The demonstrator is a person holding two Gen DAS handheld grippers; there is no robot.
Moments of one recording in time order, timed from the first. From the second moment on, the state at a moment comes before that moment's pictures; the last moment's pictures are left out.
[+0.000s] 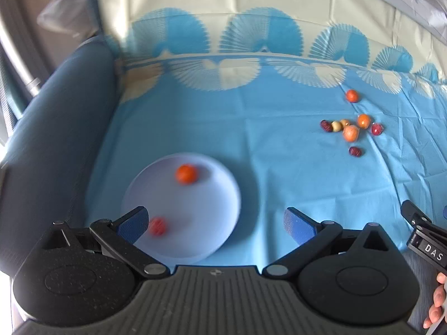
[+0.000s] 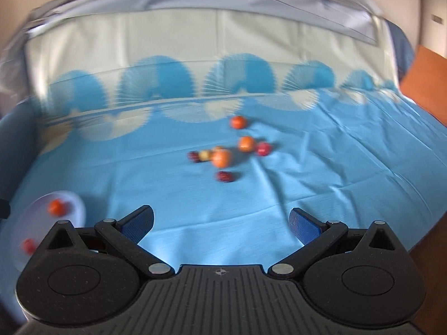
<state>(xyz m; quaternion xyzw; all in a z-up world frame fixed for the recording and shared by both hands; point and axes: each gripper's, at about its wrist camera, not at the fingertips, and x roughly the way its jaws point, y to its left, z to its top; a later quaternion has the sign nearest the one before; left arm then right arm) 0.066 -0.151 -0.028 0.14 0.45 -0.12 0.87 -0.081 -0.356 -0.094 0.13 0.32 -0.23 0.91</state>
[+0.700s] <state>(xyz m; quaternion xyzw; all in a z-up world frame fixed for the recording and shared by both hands) 0.263 -0.395 -0.204 0.18 0.52 -0.28 0.79 0.113 -0.558 -0.249 0.10 0.37 -0.24 0.89</state>
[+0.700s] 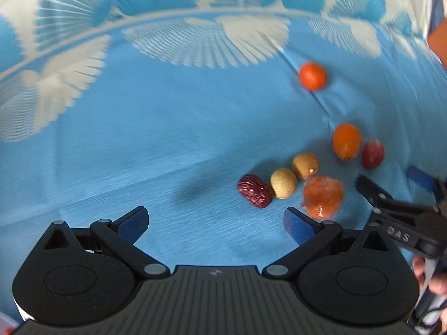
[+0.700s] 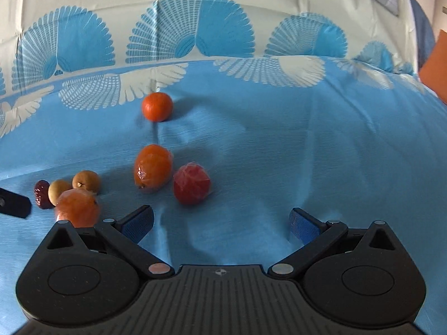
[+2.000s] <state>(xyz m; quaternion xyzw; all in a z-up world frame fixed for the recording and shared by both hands) 0.026 -0.055 0.034 0.01 0.38 -0.18 0.91 -0.027 -0.246 -0.029 0.12 0.30 0.03 0.95</state>
